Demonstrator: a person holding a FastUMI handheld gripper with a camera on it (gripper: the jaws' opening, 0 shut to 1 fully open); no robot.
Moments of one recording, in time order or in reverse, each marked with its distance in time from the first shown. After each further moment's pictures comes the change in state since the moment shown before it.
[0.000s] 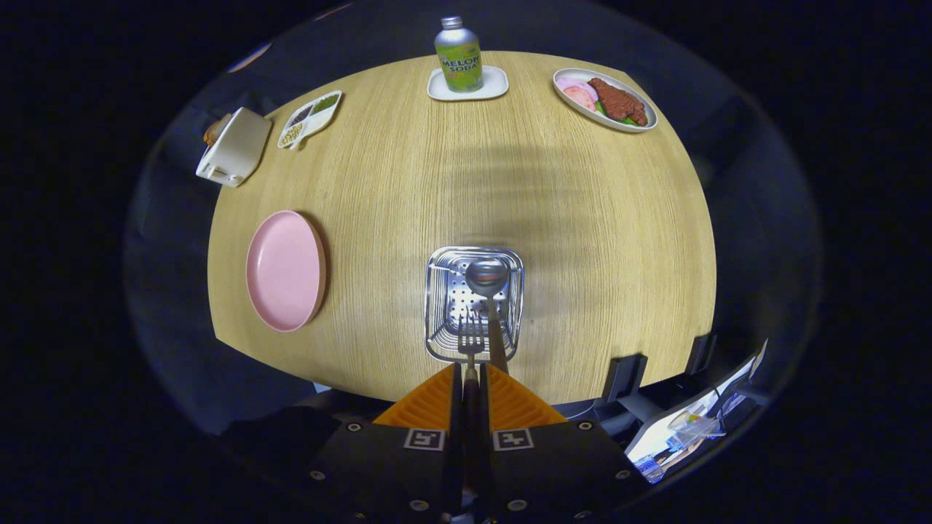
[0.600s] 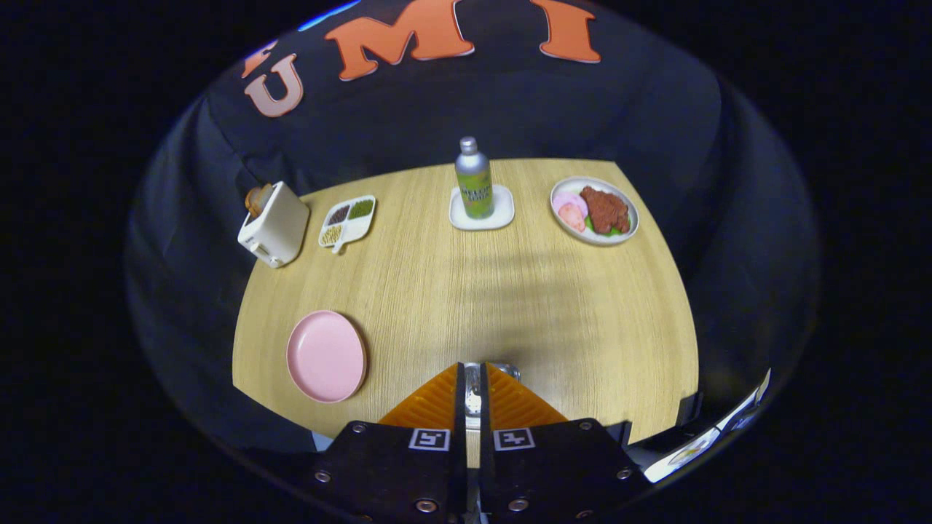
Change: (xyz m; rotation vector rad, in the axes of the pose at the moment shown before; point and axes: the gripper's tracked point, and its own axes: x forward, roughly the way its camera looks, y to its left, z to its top) arm -0.090 0.006 0.109 -0.008 -0.564 0.014
